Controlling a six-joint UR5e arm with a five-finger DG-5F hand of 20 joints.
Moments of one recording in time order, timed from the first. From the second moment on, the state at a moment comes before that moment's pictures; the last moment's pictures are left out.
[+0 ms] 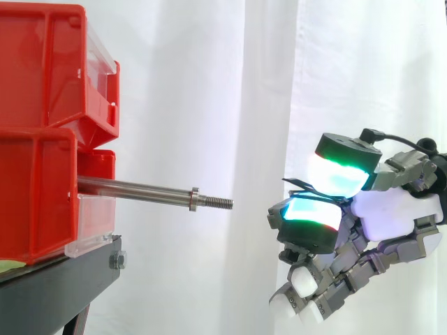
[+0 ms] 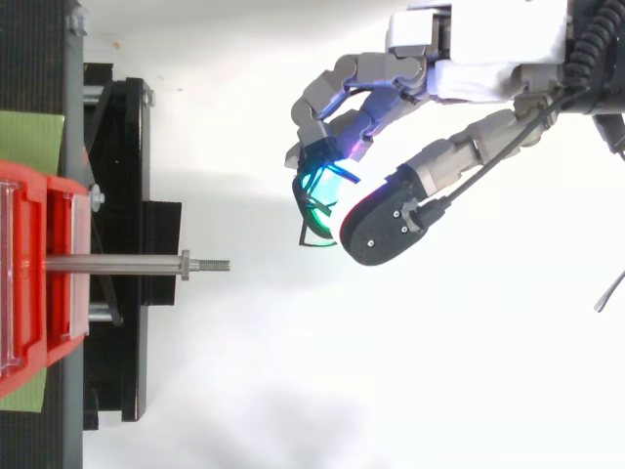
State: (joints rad) arm 0.00 -2.25 -1.18 -3.08 -1.65 -0.12
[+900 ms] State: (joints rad) arm 0.00 -2.25 -1.18 -3.10 -1.65 -0.08
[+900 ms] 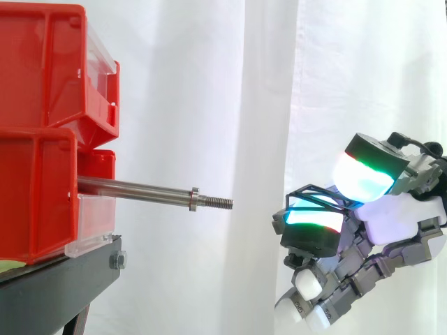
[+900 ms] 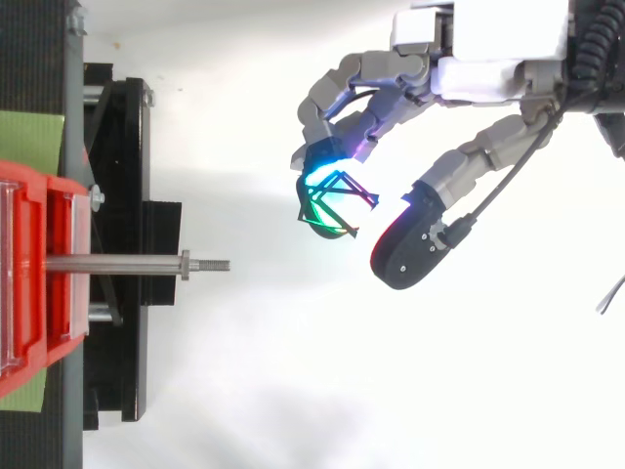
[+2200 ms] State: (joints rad) arm 0.00 -2.25 -1.18 -3.11 -1.65 -0.07
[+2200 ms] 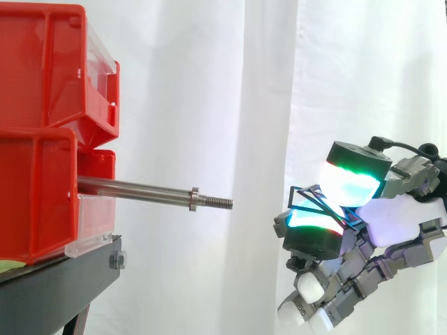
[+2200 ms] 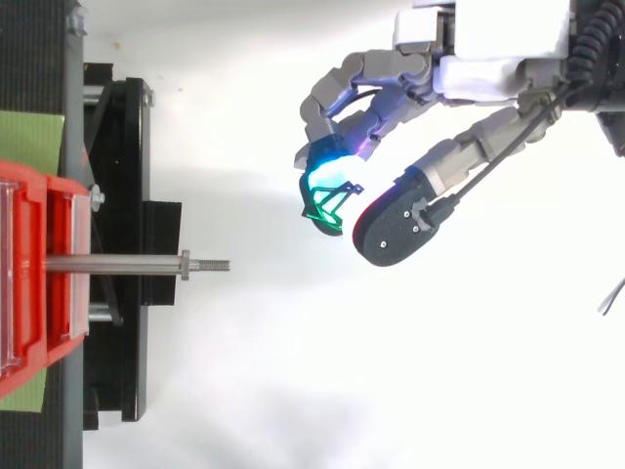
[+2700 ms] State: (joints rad) arm 0.00 -2.25 -1.18 -3.11 -1.65 -0.08
